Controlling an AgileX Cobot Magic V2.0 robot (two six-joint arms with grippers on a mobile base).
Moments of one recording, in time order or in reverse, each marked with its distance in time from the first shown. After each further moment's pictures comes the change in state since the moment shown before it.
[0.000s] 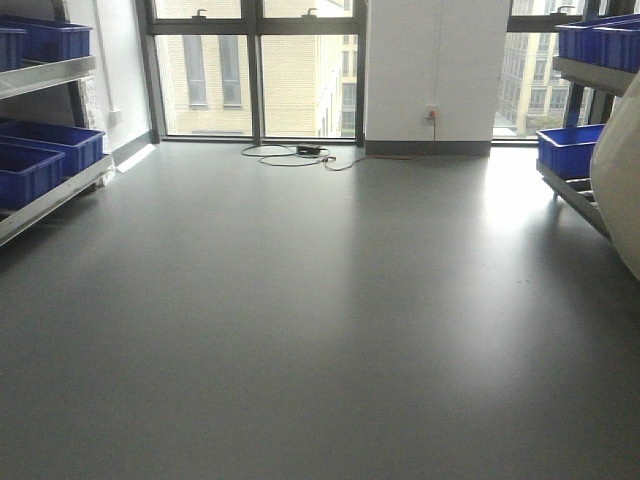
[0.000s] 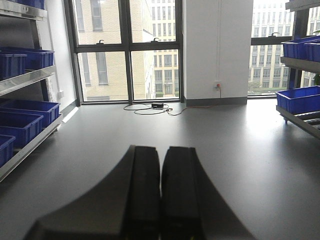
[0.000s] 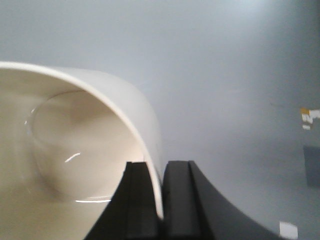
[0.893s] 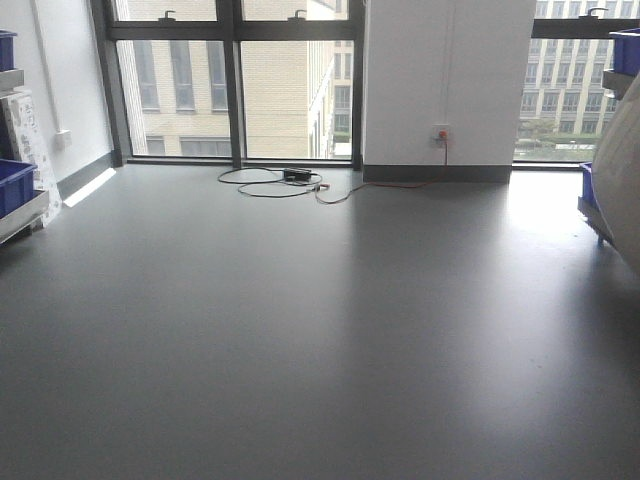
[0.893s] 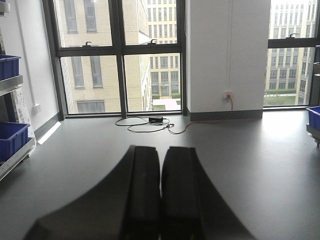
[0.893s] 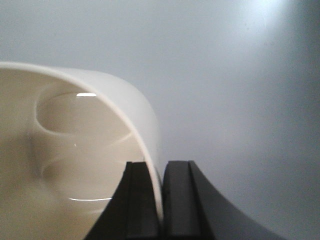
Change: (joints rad) left arm 0.000 0.000 0.000 0.000 0.000 0.000; right arm 0.000 0.000 0.000 0.002 0.000 0.000
